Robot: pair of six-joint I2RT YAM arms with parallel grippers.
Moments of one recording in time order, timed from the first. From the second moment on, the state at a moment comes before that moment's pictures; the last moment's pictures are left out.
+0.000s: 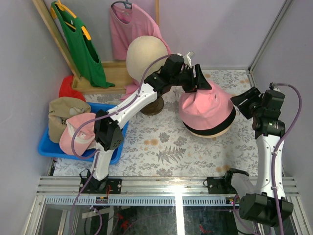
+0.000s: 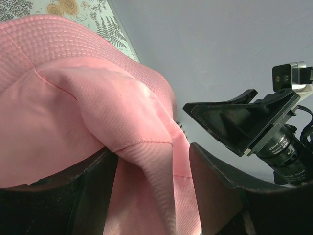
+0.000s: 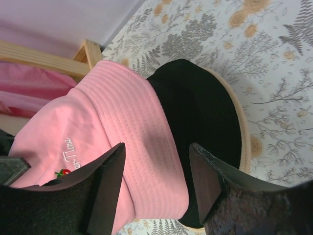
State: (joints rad) left arm -0.71 2.09 2.11 -0.37 0.48 -0.87; right arm -0.25 0.95 1.02 -0.59 -0.25 0.67
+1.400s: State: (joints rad) left arm -0.65 1.94 1.88 -0.33 0.28 -0.92; right arm -0.33 0.88 0.74 -0.31 -0.43 0.85
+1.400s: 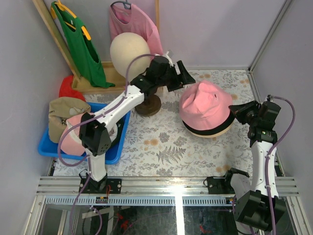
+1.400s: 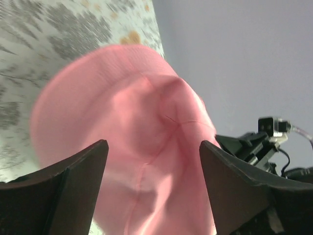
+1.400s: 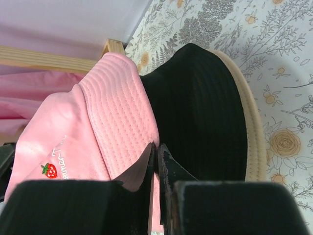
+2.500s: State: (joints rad) left arm -0.71 1.83 1.51 -0.16 0.10 -0.98; right arm -0.36 0.84 0.68 -0.36 -0.40 0.89
